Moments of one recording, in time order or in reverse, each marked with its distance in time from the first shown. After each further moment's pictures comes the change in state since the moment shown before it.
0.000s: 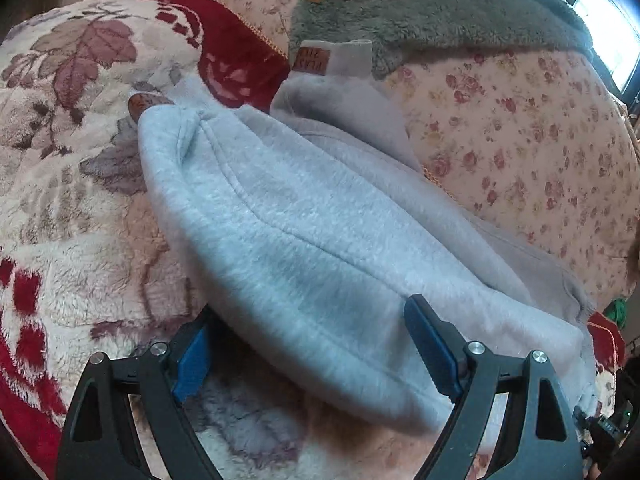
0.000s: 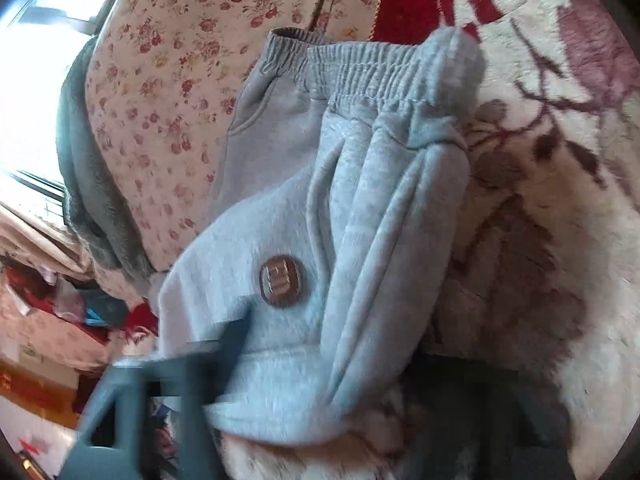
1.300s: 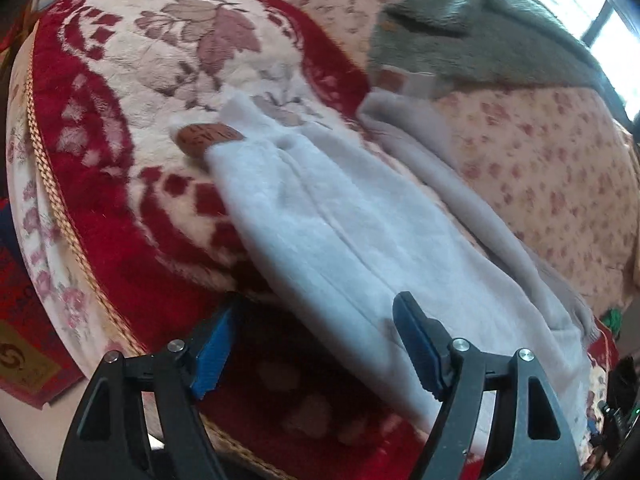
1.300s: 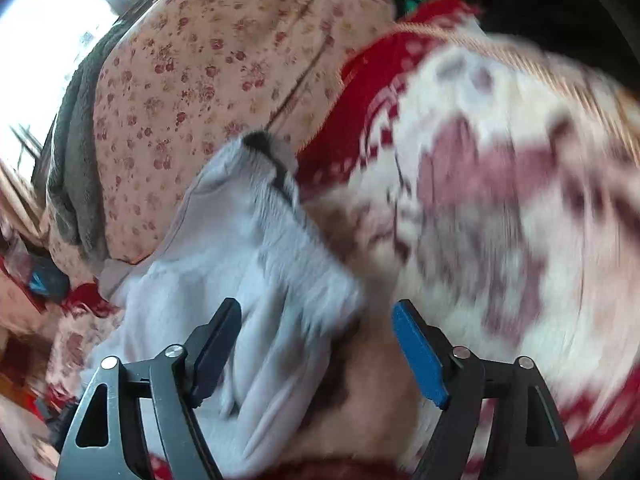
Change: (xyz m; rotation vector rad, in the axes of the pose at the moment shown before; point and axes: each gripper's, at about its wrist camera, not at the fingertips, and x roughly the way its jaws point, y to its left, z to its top) left arm -0.102 0.088 -0.035 -0.104 0.011 0.090; right arm -0.123 -0.001 0.018 -0.270 -0.109 -0.271
